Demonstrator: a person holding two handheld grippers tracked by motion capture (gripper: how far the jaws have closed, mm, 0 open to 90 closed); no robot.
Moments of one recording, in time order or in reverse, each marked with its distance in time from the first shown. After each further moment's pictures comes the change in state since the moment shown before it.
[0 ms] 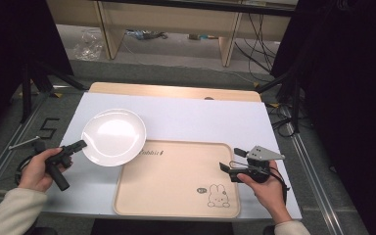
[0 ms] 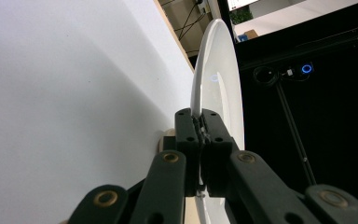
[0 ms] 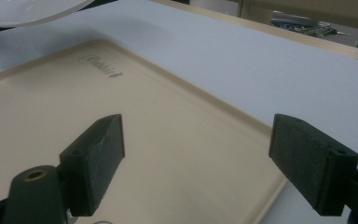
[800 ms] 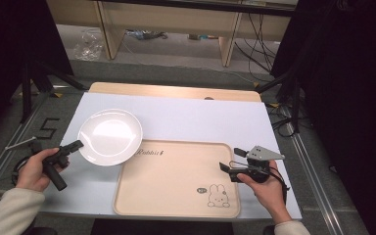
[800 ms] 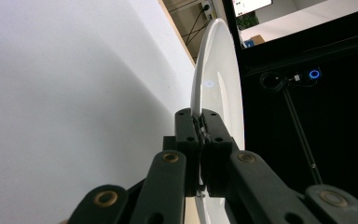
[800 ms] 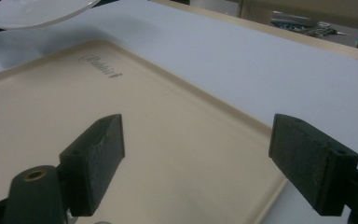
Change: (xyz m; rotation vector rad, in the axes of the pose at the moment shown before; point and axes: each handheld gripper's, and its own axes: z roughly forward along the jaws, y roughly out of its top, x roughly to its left) left arm 0.004 0.005 -0.006 -0.017 0.027 0.007; right arm -0.002 0.000 0.000 -0.004 -0.006 -0.023
